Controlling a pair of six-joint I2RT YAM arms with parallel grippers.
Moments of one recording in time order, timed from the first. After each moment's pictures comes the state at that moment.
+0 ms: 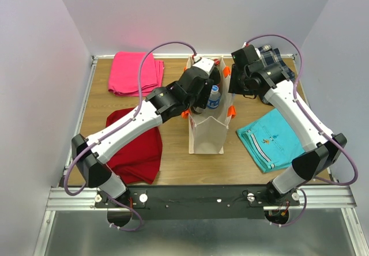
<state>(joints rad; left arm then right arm) -0.90 1.54 1.63 -0.66 -0.35 -0.28 0.52 1.58 1.75 -1.07 0.34 0.51</state>
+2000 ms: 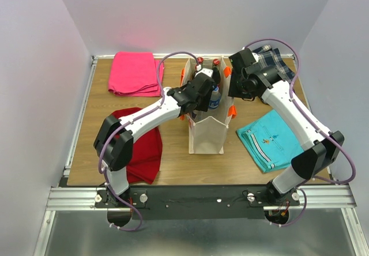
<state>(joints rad) -0.81 1.80 1.53 -0.52 -0.32 -0.36 0.52 1.59 1.70 -1.08 0.34 0.55</state>
